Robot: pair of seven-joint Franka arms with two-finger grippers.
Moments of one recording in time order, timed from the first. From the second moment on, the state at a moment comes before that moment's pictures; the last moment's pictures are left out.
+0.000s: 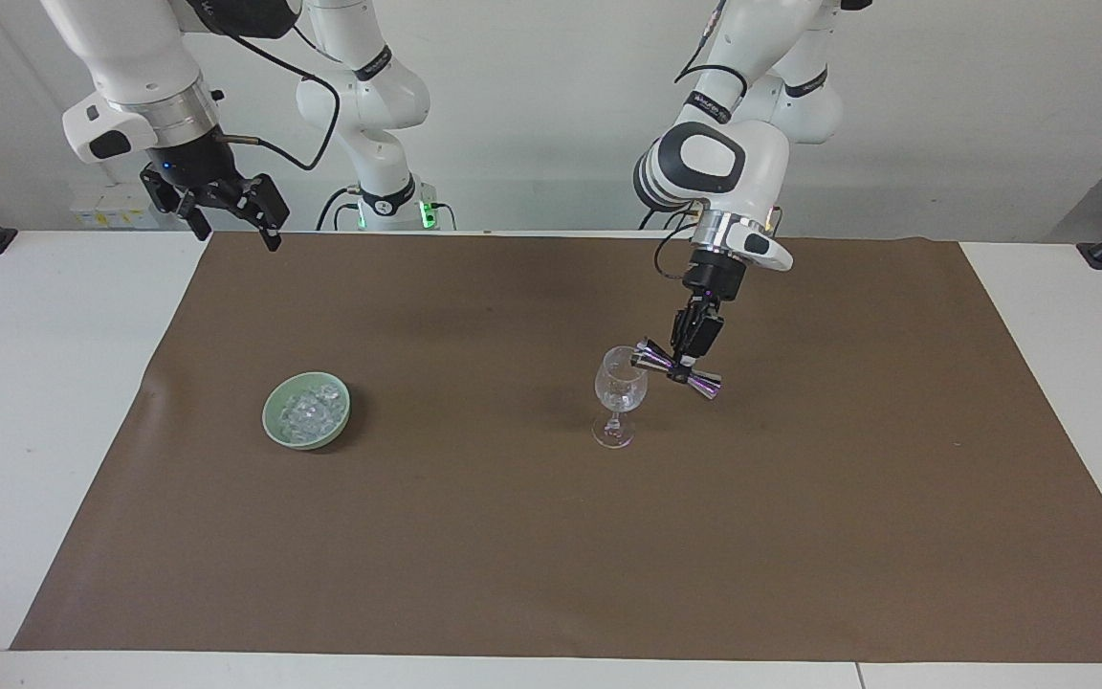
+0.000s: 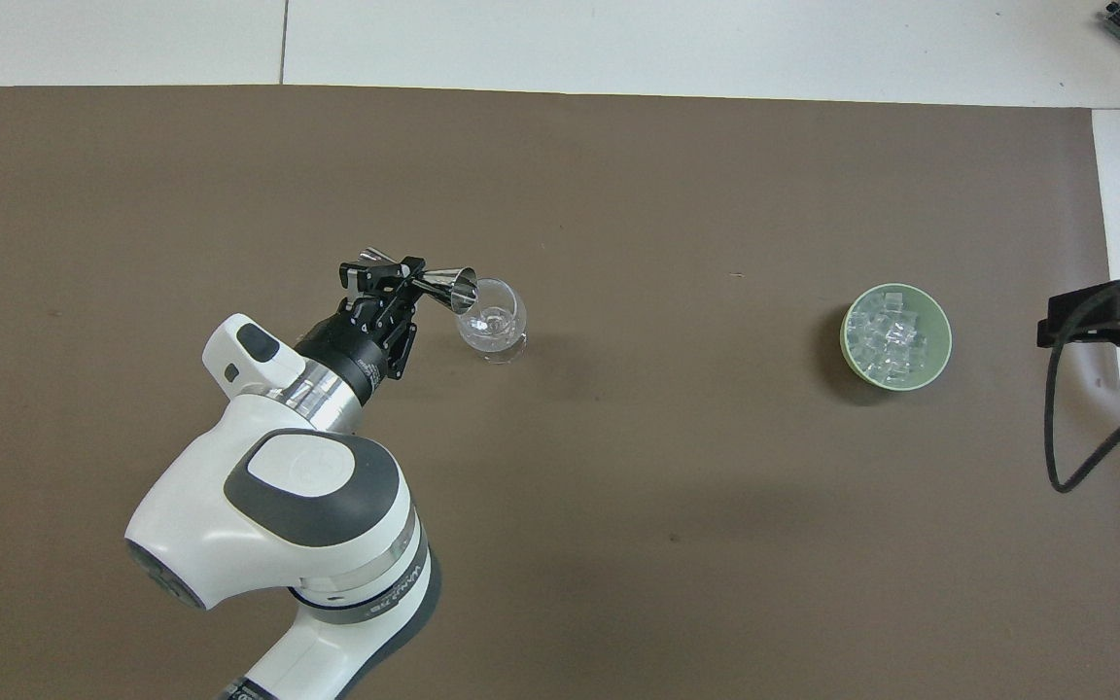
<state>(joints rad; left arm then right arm) -0.46 0.08 -0.20 -2.04 -1.96 3.31 0.00 0.02 -0.06 -0.06 -1.60 -0.02 1.53 0.15</state>
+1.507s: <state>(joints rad) -0.48 0.08 -0.21 -2.02 -1.94 3.37 0.15 0.02 -0.06 -0.06 -1.60 -0.02 1.53 0.15</state>
